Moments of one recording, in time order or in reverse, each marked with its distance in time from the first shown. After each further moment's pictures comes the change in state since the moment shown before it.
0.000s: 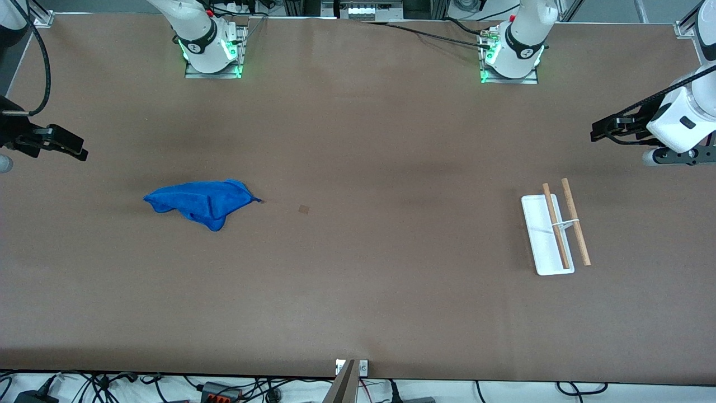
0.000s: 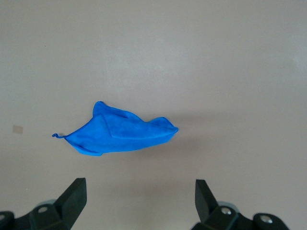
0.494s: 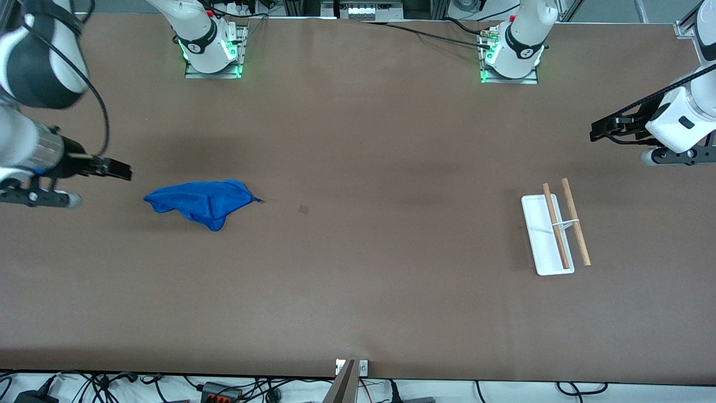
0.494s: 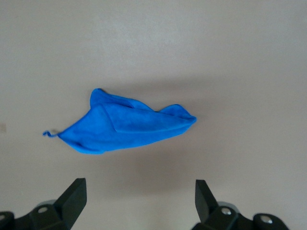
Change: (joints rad) left arm -0.001 0.000 -0.001 0.000 0.000 0.000 0.006; right arm 0.074 0.172 0.004 -0.027 0.002 0.048 0.166
